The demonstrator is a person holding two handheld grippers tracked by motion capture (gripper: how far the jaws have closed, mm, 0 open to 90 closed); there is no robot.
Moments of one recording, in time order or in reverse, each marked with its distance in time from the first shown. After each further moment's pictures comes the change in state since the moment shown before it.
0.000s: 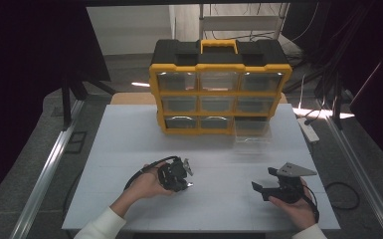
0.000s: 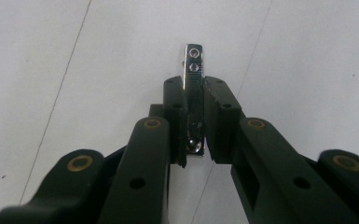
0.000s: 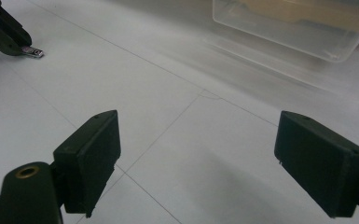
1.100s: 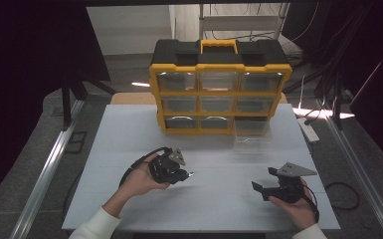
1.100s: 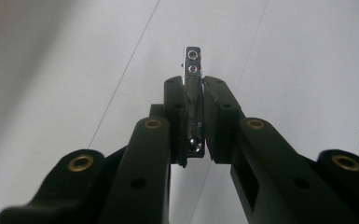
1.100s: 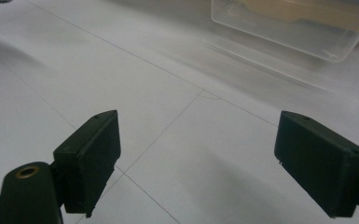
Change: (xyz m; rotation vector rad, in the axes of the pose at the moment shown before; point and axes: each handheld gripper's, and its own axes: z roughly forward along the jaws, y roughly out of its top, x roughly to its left) left arm 0.007 -0.009 -0.047 -0.211 0.007 -0.036; right arm -0.001 0.000 0.000 -0.001 -0.002 0.002
